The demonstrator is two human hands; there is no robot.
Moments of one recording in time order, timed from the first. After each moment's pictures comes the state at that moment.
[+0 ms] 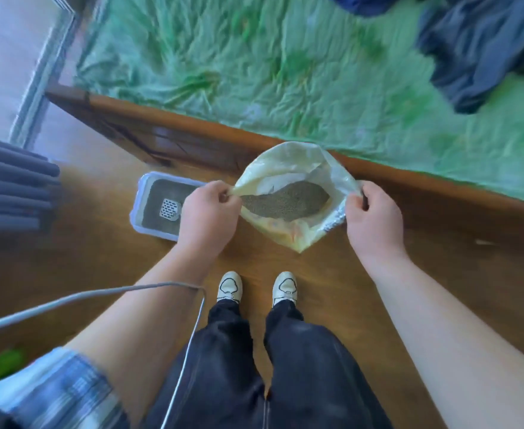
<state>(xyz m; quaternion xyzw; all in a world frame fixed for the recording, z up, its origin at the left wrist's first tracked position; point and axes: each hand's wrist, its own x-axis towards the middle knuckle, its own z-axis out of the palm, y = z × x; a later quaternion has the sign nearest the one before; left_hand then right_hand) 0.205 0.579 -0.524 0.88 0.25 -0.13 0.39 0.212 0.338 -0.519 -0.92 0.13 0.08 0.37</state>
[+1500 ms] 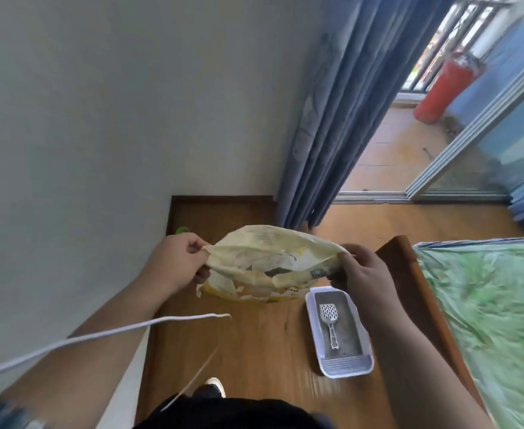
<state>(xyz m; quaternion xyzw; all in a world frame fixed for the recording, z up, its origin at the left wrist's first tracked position) -0.325 0.933 -0.300 0.59 0.63 0.20 0.46 -0.041 0.827 -0.277 -0.74 -0.28 0.40 0.46</state>
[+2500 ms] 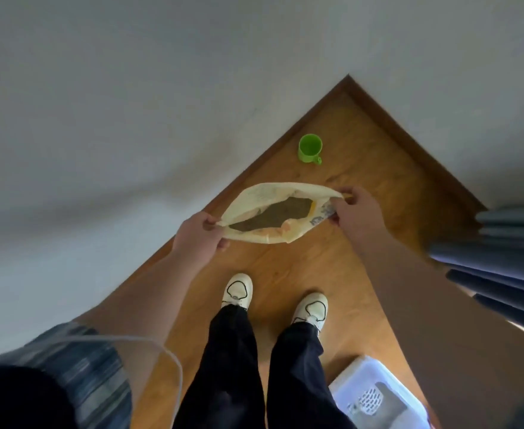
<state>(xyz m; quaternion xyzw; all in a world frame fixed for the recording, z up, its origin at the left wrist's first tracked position) -0.421 1.106 -0.760 0.10 0.87 0.21 0.43 -0.226 1.302 -0.764 -0.65 -0.52 0.55 0.02</state>
